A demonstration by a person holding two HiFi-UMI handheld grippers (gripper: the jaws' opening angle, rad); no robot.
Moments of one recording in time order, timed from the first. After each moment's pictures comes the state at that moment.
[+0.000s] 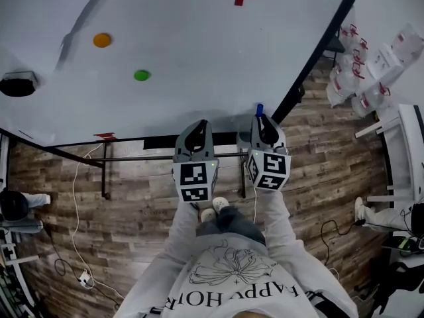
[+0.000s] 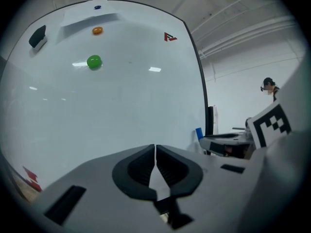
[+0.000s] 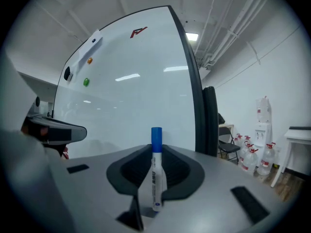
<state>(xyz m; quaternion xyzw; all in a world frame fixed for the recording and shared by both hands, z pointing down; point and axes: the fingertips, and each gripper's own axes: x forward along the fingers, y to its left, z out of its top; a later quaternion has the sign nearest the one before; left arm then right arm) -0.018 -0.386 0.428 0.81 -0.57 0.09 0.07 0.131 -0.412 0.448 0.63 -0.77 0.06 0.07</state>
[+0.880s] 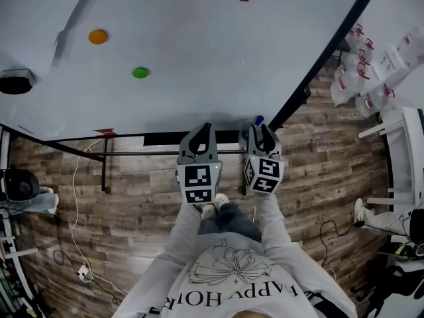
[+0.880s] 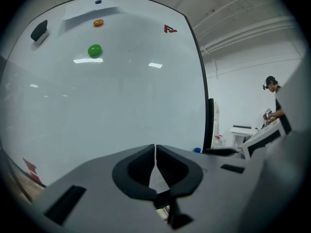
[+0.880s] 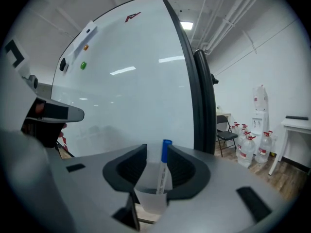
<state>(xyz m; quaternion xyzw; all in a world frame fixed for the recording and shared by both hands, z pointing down) -0.012 -0.385 0.453 0.81 -0.58 0.10 0.09 0.133 -0.407 0.521 0.63 -0.76 0.11 0.10</state>
